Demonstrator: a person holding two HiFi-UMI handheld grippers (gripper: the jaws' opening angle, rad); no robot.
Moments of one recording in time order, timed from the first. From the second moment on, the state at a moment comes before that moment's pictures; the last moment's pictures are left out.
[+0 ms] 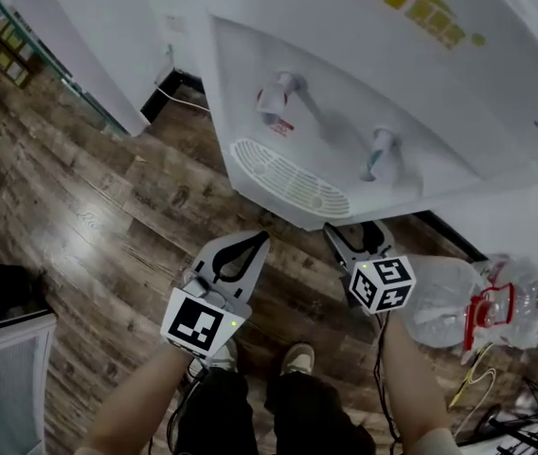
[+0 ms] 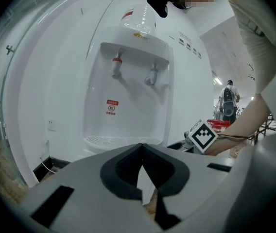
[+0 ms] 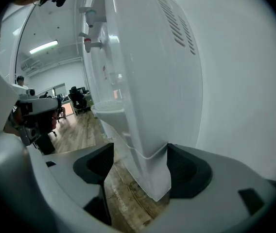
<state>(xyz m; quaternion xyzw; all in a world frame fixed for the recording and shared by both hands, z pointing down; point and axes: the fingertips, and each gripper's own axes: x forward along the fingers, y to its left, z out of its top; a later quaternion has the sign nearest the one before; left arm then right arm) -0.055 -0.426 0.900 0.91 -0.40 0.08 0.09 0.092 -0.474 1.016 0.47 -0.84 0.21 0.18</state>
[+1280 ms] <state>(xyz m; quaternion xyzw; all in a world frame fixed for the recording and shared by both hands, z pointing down) -0.092 -0.399 0.915 0.89 -0.42 0.13 0.15 0.009 -0.399 1.034 0.35 -0.85 0.17 0.35</state>
